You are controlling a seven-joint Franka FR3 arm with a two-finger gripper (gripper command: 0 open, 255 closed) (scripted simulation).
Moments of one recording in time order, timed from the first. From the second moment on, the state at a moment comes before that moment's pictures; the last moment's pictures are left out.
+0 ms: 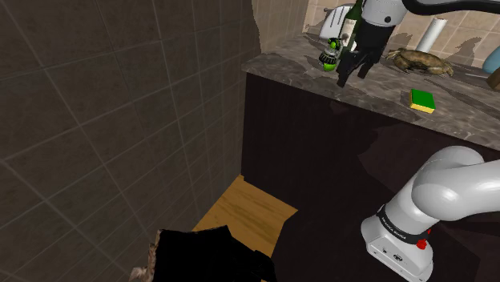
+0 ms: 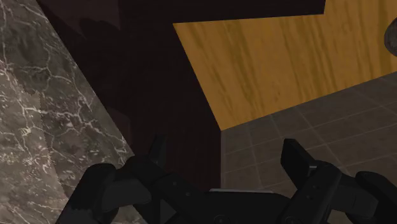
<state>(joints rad) 0.02 -0.77 0.06 -2.29 -0.07 1.60 0.16</state>
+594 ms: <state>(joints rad) -0.03 -0.55 -0.02 -2.12 -0.14 1.63 0.11</state>
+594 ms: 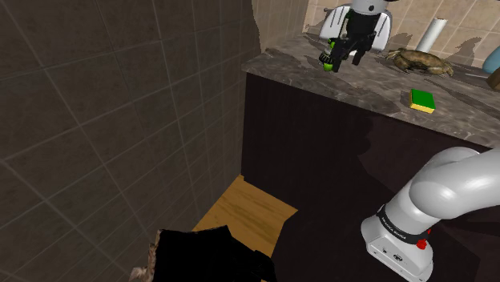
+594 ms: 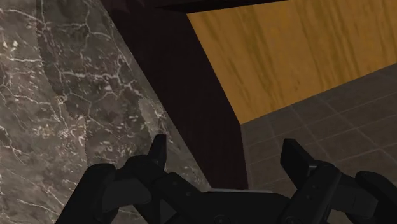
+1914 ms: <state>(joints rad) -0.19 0.21 -0.21 -1.26 -0.14 1.50 -0.08</state>
